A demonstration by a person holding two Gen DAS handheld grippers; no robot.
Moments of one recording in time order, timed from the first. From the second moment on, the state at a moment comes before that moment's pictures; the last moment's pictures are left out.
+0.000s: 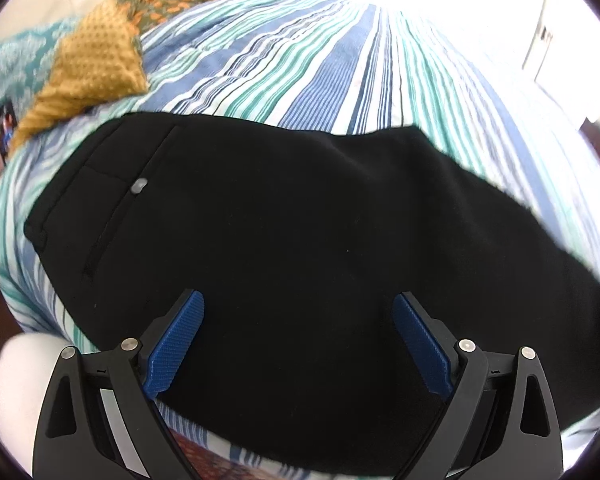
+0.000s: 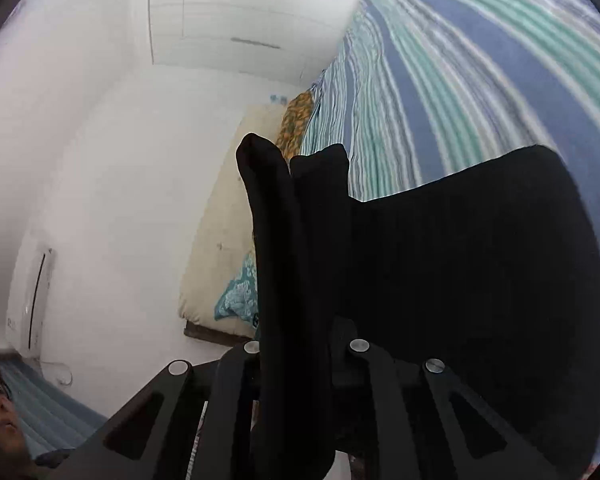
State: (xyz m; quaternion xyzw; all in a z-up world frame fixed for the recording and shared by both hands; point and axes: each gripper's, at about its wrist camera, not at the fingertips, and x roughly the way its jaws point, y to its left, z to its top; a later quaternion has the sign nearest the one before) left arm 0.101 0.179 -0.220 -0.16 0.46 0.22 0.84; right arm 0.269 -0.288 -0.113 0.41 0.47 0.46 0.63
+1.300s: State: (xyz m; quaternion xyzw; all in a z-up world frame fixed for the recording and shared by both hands) left arm 0.107 0.081 -0.178 -0.10 0.47 0.01 0.87; right arm 0.160 -0.306 -0.104 0.09 0.41 0.29 0.86
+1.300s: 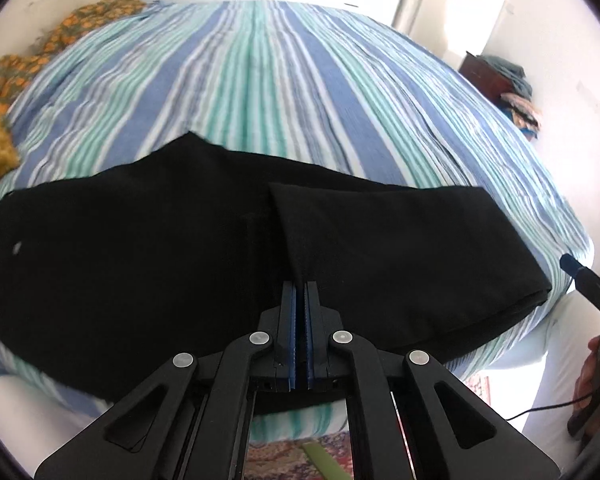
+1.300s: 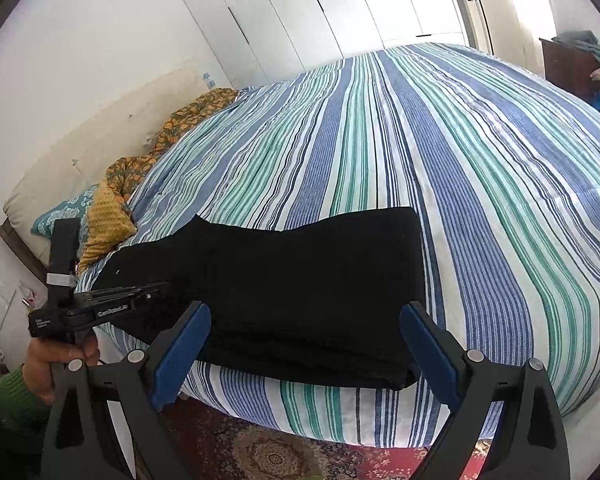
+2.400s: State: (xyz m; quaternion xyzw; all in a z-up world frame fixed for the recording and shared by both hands) left arm 0.101 0.100 -0.218 -0.15 0.49 0.02 0.86; right arm 0.301 -0.268 -0.186 0.16 0.58 0.30 0.74
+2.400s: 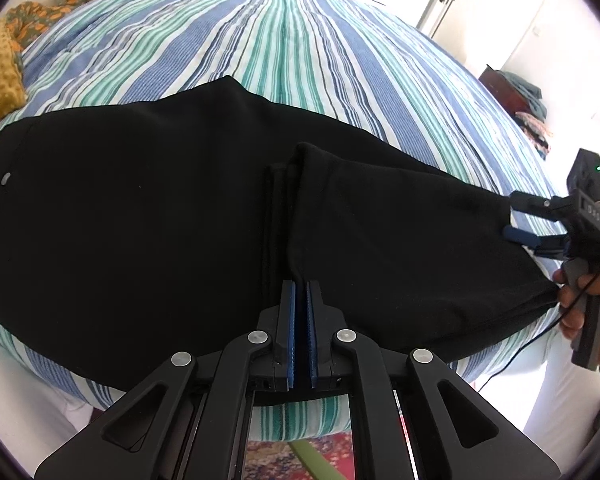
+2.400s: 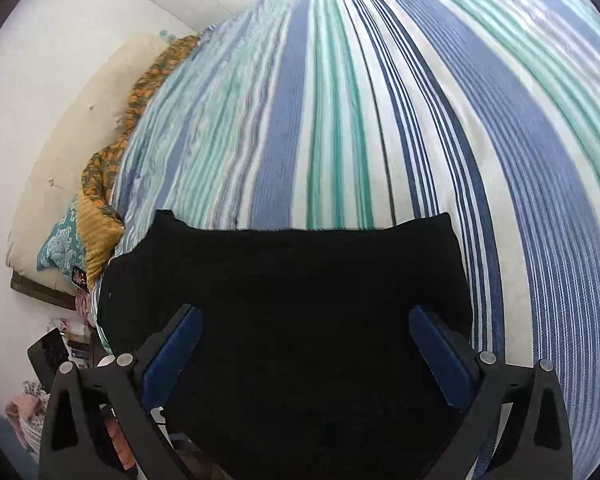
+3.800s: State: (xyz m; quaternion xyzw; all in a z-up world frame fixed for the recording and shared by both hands) left arm 0.104 0.104 -0.222 -0.16 0.49 0.02 0.86; right arm 0.202 -0.257 -0.174 0.09 0.51 0.32 0.80
